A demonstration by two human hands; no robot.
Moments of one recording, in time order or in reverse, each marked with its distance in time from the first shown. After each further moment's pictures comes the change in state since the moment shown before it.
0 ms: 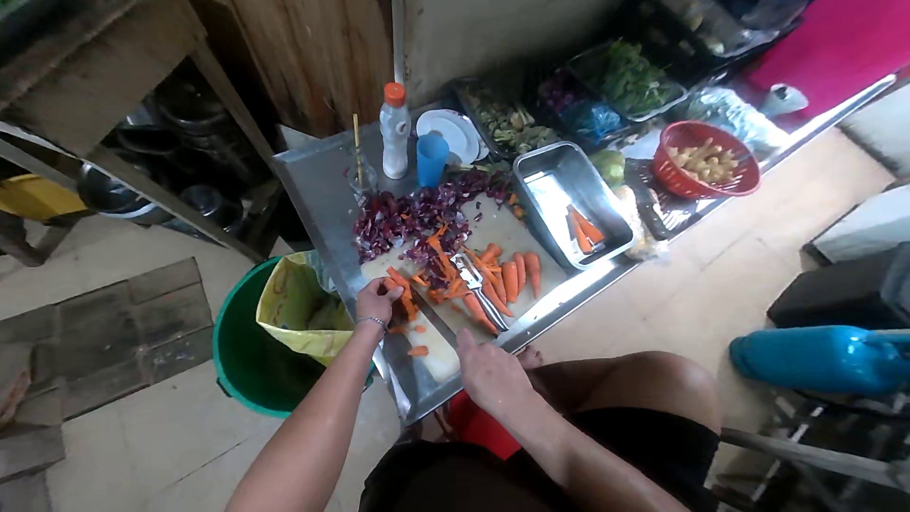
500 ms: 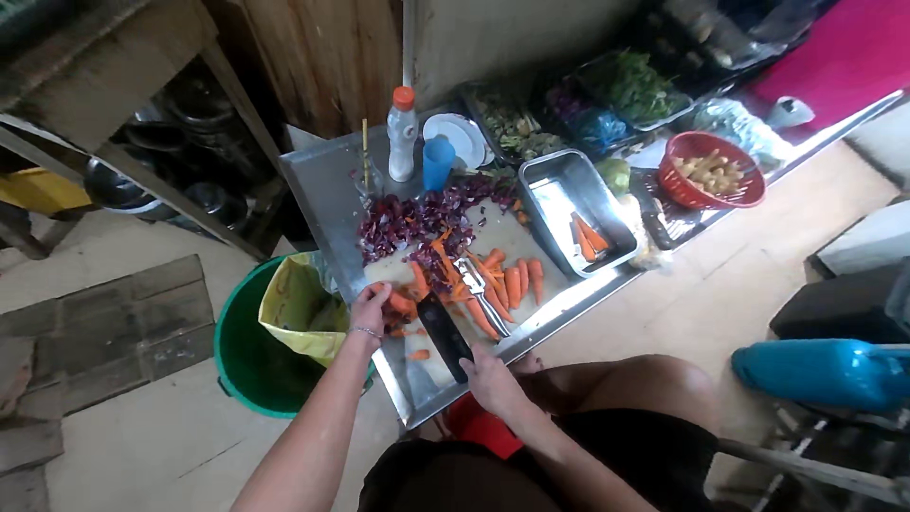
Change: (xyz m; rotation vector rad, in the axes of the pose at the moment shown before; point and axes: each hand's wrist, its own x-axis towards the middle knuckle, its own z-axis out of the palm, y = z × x) left_hand -0.010 -0.007 -0.008 -0.521 0.004 -0.121; right_hand 0.053 0.046 0.068 0.463 0.000 0.000
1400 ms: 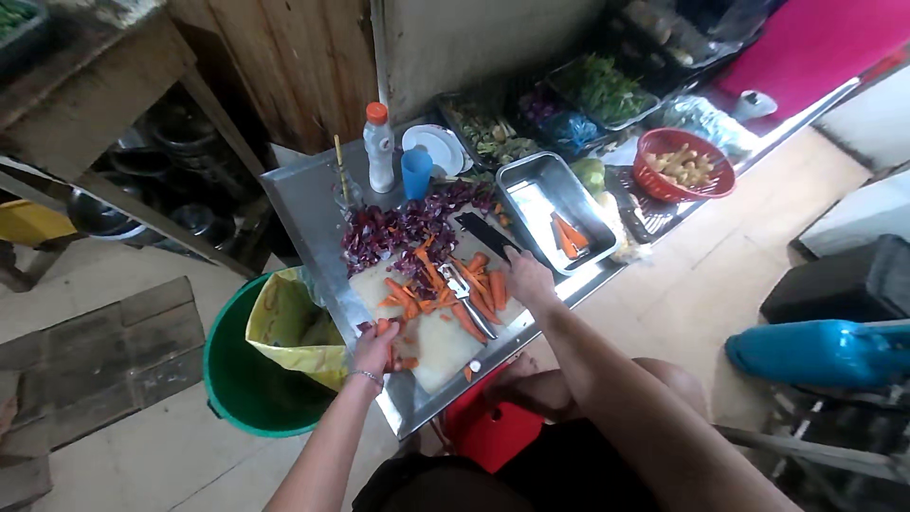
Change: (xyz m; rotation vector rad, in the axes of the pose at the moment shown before) left_hand -0.051 -0.024 0.008 0.156 -0.043 -0.225; right_hand 0.110 0.027 -0.157 -0.295 0.494 0.032
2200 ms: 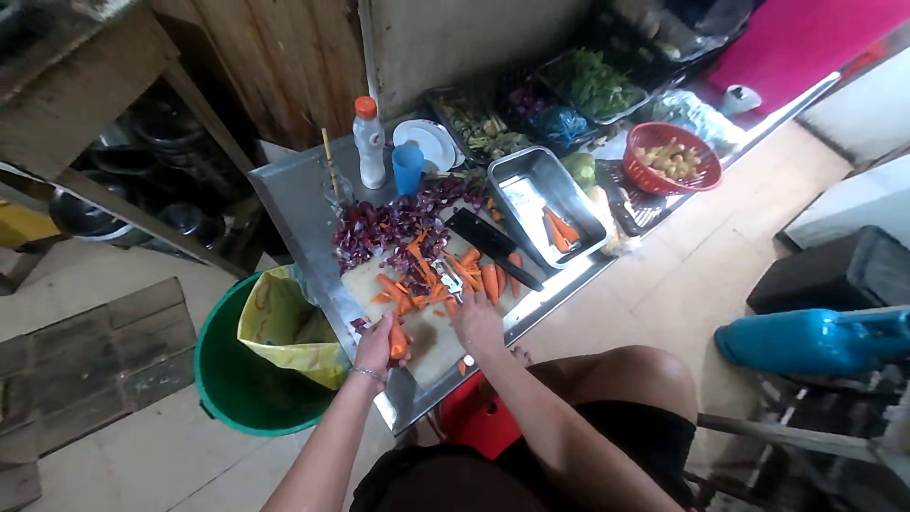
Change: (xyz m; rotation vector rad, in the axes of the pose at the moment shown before) left_hand -0.012 0.000 0.013 -0.034 -0.163 0.061; right_hand -0.101 -0.065 0.060 0.106 -0.013 -0.035
